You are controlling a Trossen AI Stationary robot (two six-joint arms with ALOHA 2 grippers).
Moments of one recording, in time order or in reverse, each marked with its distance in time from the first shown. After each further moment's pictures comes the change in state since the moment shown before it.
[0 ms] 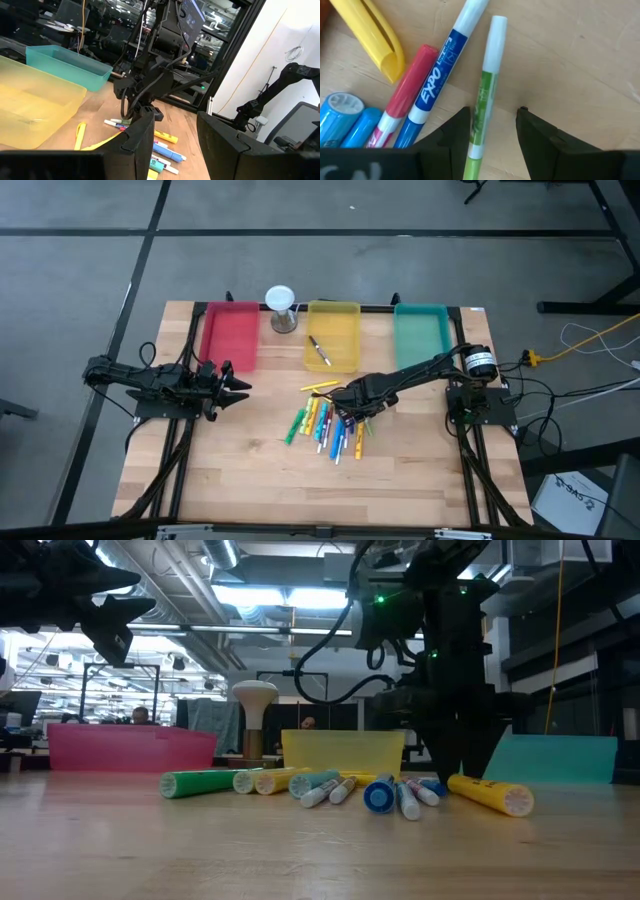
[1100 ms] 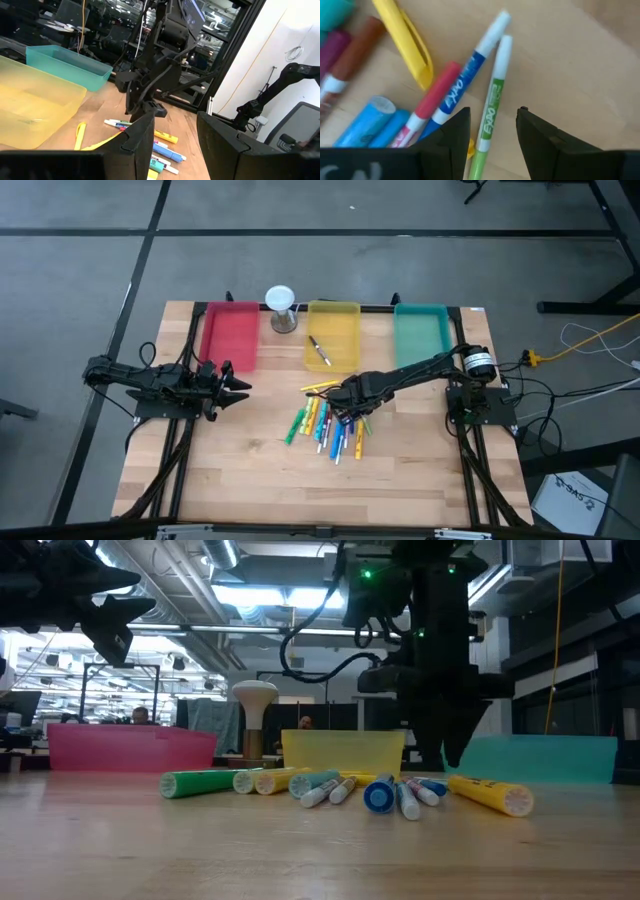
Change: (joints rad) left arm 0.000 0.000 0.000 0.000 0.000 0.000; right arm 0.000 0.003 0.095 -0.068 0.063 -0.042
